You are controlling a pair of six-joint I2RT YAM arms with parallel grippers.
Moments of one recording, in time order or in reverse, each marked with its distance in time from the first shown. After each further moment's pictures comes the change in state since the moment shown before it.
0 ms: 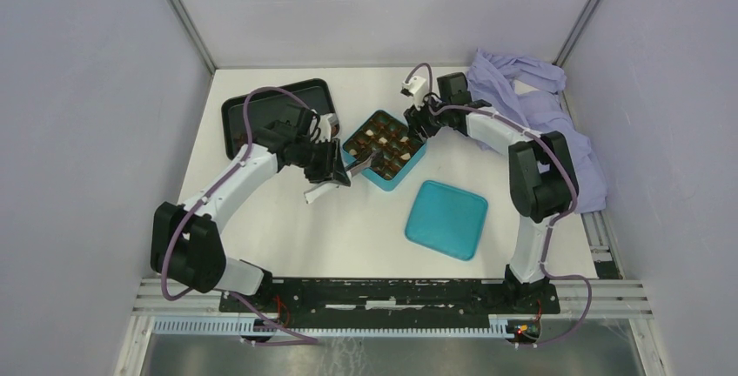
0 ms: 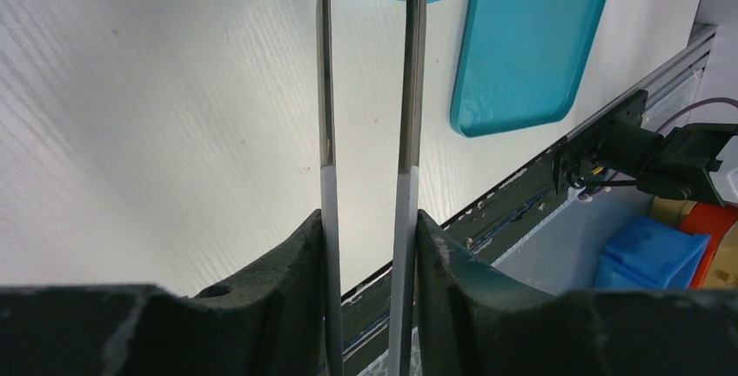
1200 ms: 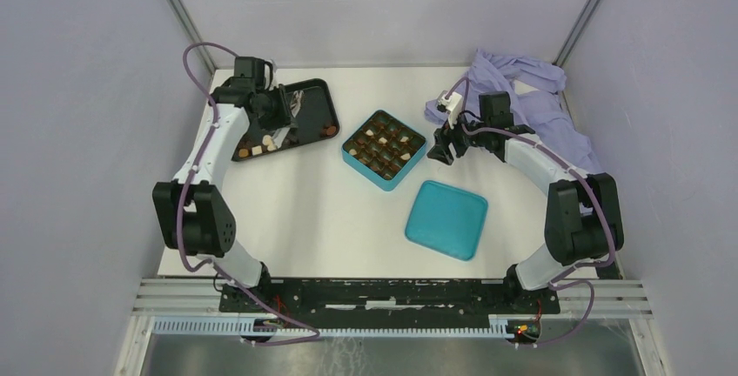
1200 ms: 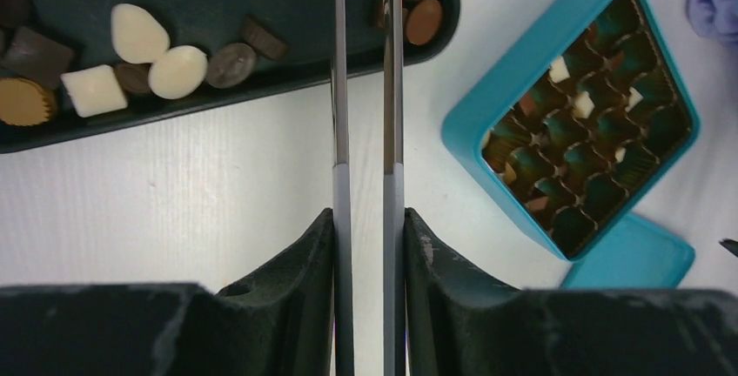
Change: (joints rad) left arm 0.292 0.180 0.373 -0.056 -0.319 0.004; right arm -0.145 -0.382 -0.376 0.012 -0.266 -0.045
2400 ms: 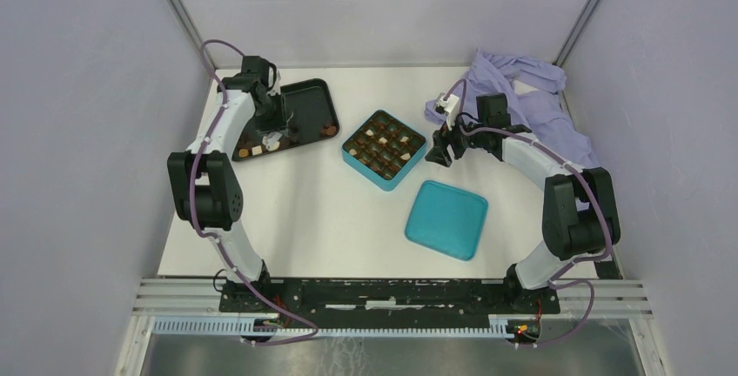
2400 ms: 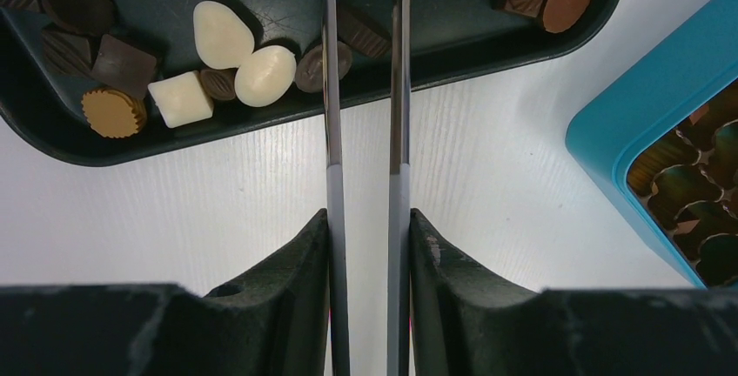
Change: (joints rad) left arm 0.049 0.225 0.133 -0.124 -0.121 0.180; right arm -0.002 0.036 0.000 0.003 -0.037 0.003
